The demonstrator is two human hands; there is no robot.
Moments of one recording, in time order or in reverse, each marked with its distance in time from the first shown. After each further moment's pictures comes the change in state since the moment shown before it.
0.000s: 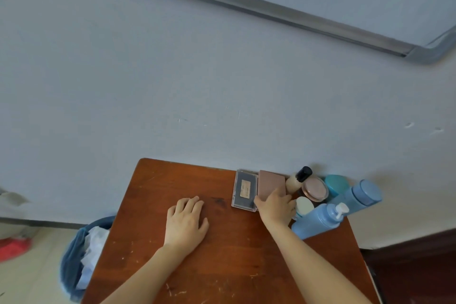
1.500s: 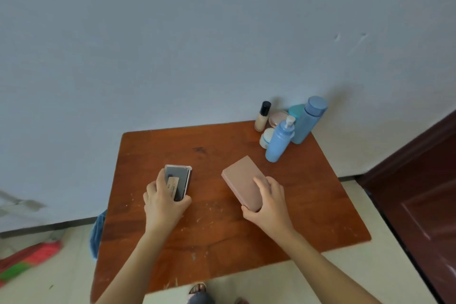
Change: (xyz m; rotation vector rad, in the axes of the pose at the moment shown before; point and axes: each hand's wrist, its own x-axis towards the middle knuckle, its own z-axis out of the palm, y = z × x) left_hand -0.106 0.030 -0.047 -0.444 0.012 -0.345; right_hand -0.150 0.129 0.021 0.407 0.103 -0.500
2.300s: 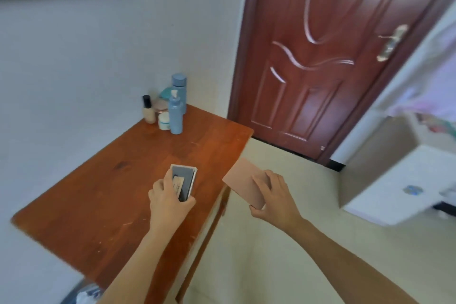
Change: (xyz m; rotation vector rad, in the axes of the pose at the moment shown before) left_hand -0.039 -0.014 -0.048 0.108 -0.664 0.785; right_hand -0.229 -0.112 0.028 -0.658 0.471 0.481
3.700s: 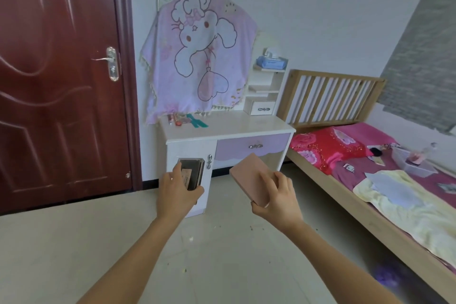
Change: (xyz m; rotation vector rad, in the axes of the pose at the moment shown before) left_hand -0.309 0.467 0.409 -0.132 -0.476 0.743; right_hand -0.450 0.392 -0.288 -0.192 0.333 0.955
